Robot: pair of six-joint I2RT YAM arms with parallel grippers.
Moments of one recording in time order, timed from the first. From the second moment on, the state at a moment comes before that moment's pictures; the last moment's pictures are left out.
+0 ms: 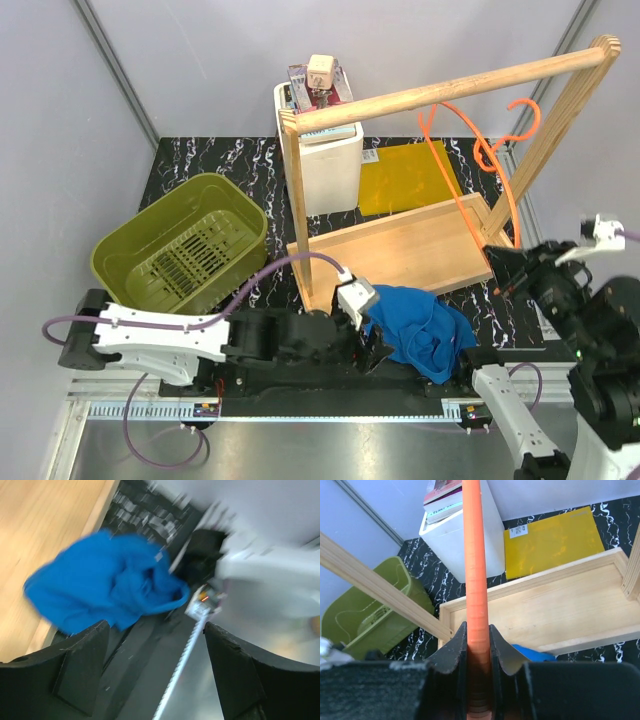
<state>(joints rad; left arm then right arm) -1.57 1.17 0.97 -0.14 -0.36 -0.52 0.10 0.56 1.51 -1.08 -0.17 0.37</state>
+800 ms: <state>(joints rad) -1.60 1.58 1.12 -0.28 -0.48 -0.66 0.10 0.79 1.52 -1.00 -0.14 0.33</state>
